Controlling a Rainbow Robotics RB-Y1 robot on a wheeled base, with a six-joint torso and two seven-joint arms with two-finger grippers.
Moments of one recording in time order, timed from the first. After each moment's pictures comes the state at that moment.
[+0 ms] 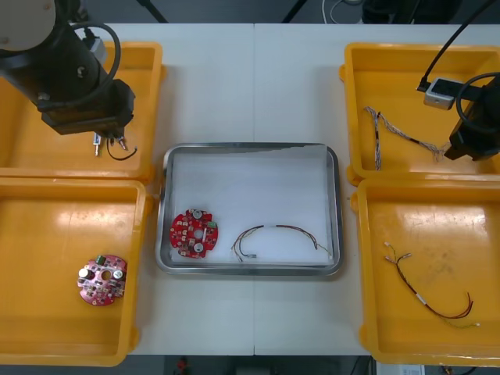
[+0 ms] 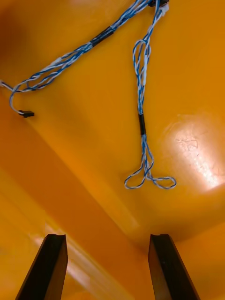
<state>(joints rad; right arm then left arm) -0.72 -0.65 -0.12 -1.48 -0.56 1.82 2.44 -0.87 0.78 -0.25 -1.77 0.93 1.91 -0.78</state>
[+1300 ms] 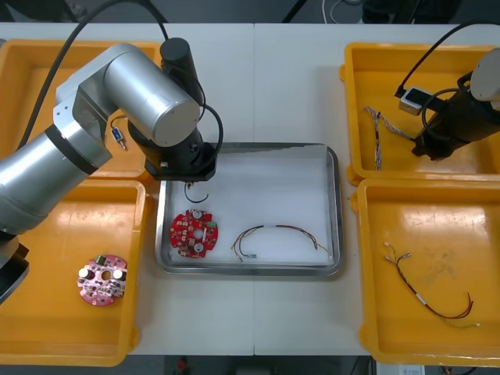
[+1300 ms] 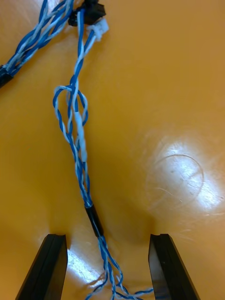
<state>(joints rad) -0.80 -0.56 -0.08 -1.04 -0.50 1.37 2.50 -0.88 0.55 -0.62 -1.54 0.73 1.62 -0.76</state>
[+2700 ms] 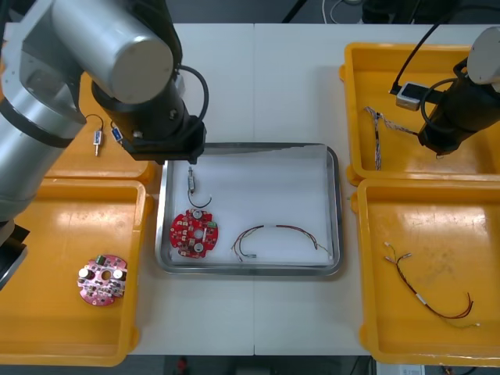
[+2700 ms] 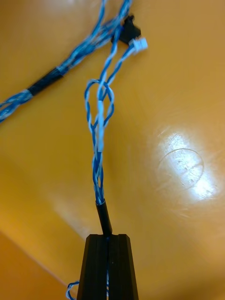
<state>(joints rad) -0.83 -0.56 -0.06 -1.18 -0.44 1.57 2.50 -0.89 0.55 -0.40 -1.74 0.77 1.90 -0.76</state>
